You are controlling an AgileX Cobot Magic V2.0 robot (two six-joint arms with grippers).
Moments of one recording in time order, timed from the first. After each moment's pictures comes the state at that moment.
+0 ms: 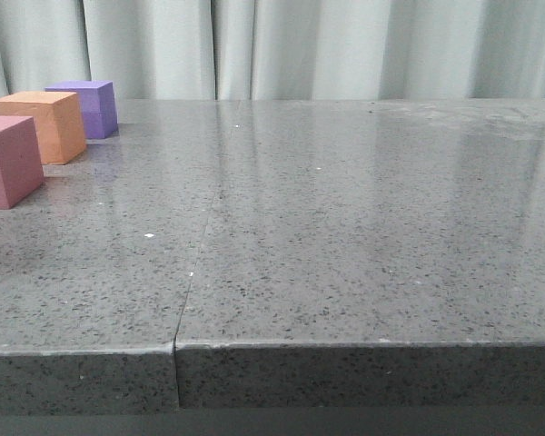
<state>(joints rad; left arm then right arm) -0.25 0.81 -0.85 0.26 0.61 -0.41 0.39 0.22 -0.43 -0.20 0.68 0.42</state>
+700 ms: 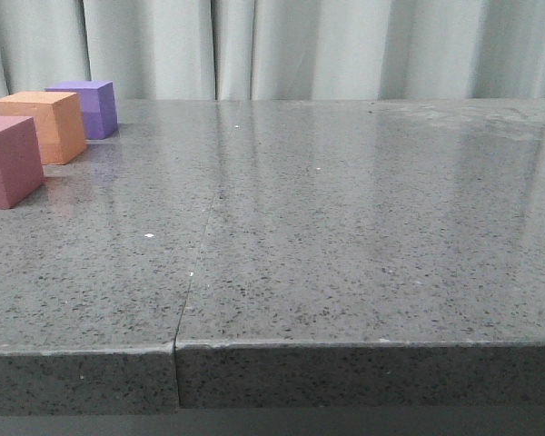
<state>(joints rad) -0.25 0.52 -0.51 0.26 0.61 -0.50 0.39 0.22 -0.43 -0.20 0.68 0.42</state>
